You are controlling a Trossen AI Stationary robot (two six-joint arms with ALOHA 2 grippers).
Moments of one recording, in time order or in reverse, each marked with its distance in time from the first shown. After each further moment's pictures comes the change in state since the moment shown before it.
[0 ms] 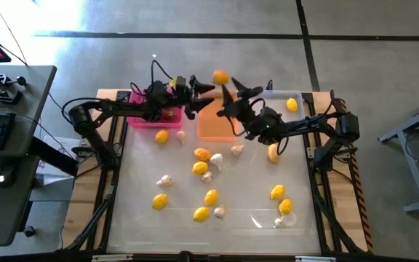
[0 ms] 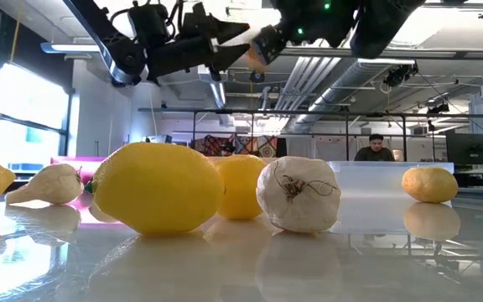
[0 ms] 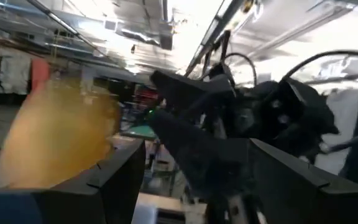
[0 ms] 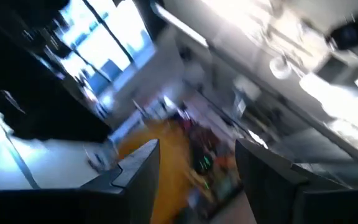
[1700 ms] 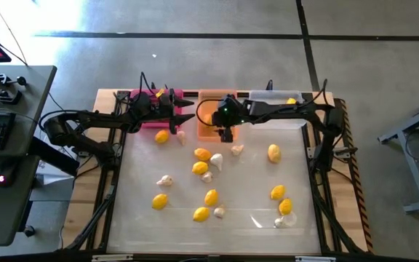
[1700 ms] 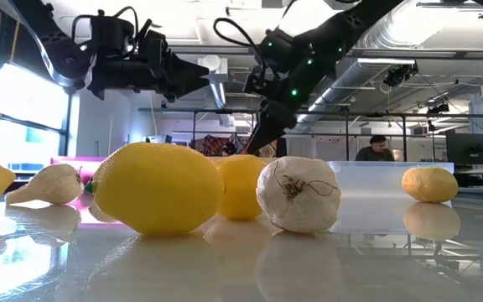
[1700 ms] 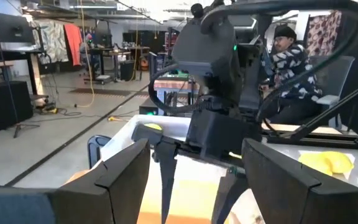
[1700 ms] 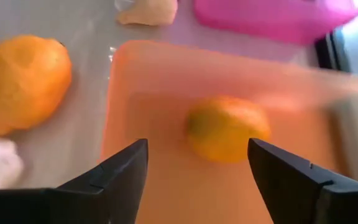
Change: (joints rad) left arm 0.054 -0.284 -0.388 -0.204 -0.007 0.321; right arm -0.203 0.160 0.315 -1.530 -0.857 0.707
